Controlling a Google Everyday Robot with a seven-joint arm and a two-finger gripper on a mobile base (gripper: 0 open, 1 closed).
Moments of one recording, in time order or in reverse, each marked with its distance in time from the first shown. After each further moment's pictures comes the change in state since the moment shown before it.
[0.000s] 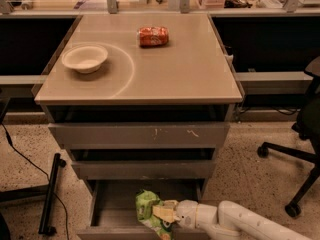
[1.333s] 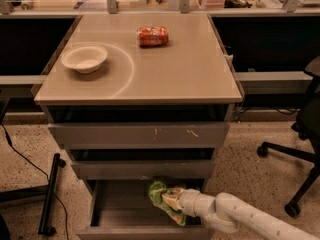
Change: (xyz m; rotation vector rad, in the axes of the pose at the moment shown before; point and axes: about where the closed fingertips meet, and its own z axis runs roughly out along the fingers) arm 0.006 -0.116 -0.005 0.298 0.097 -0.334
